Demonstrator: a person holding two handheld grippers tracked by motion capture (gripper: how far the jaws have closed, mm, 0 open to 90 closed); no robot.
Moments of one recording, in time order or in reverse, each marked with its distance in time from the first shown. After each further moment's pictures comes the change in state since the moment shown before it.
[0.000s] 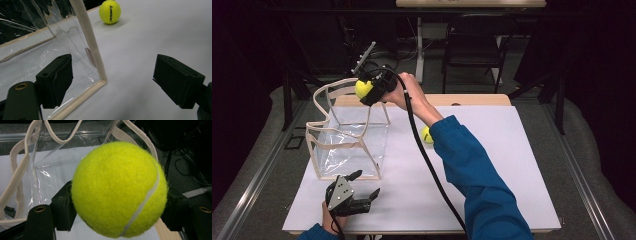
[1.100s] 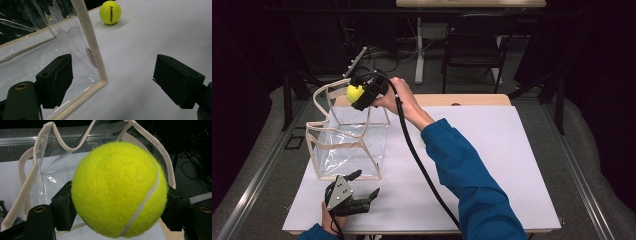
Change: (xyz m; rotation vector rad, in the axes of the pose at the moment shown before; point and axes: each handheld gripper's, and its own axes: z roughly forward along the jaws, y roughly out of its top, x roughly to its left) left arm 0.001 0.000 -0.001 0.001 0.003 0.001; right arm 0.013 0.008 0.018 -0.018 0.031 0.006
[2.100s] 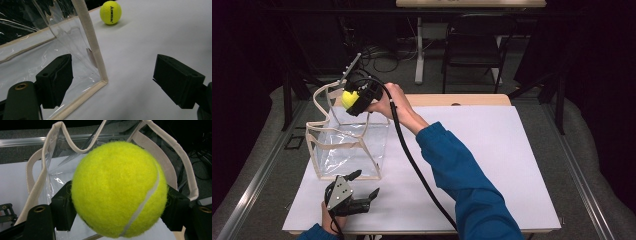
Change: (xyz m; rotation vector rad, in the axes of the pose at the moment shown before) left arm 0.000 0.000 0.000 -0.003 0.003 -0.003; right arm 0.011 0.002 0.017 0.005 0.046 0.006
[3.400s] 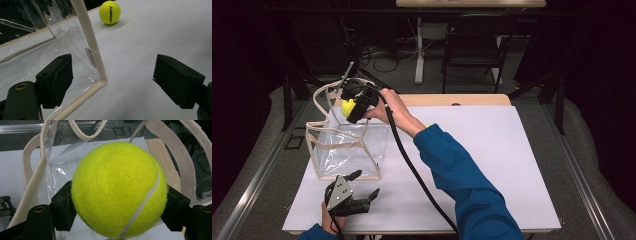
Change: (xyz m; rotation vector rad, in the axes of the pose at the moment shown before) left arm 0.000 0.000 0.000 0.001 -0.007 0.001; right arm 0.010 -0.002 0.020 0.090 0.020 -0.017
